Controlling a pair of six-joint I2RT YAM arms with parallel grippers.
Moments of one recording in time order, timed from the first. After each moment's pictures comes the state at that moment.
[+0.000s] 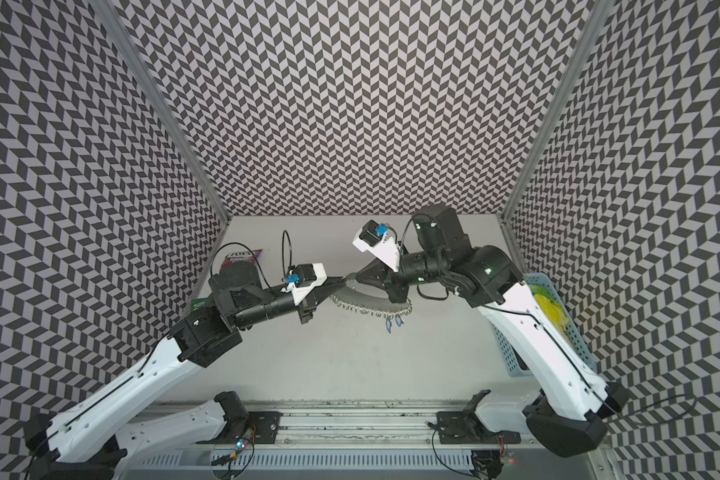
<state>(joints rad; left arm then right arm) -0.82 0.97 1.06 -0.23 0.31 0.36 0.68 1.32 1.74 -1.03 -0.60 -0.27</state>
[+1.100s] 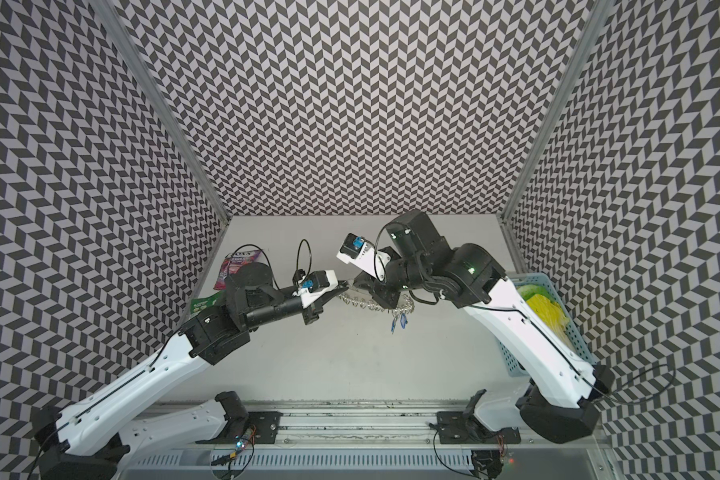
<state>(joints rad) -0.82 0.99 1.03 -0.26 0.25 0.46 0.82 1.39 1.82 -1.15 -0.32 -0.31</state>
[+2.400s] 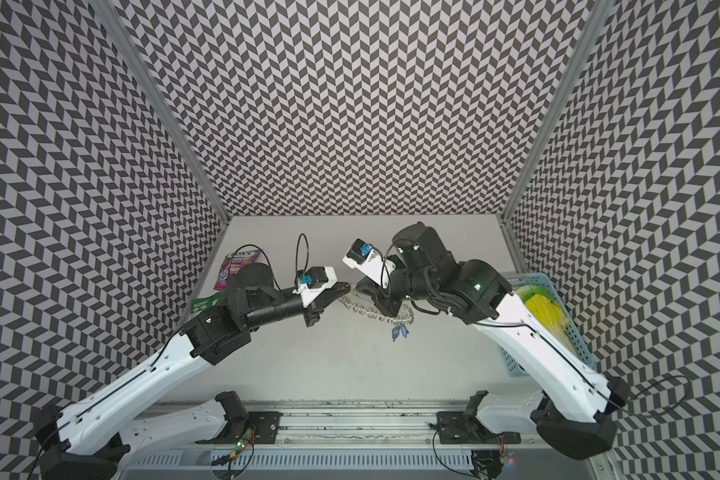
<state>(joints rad) -0.82 0.98 1.02 -0.23 0.29 0.32 0.84 1.27 1.64 -0.98 -0.30 -0.20</state>
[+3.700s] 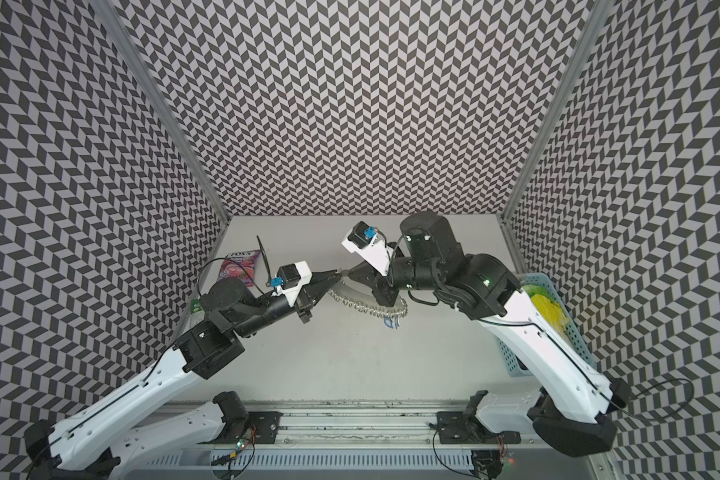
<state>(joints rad) -0.82 0.89 0.90 0.08 0.22 0.23 0.82 1.31 1.77 -0.97 -0.34 -0.19</state>
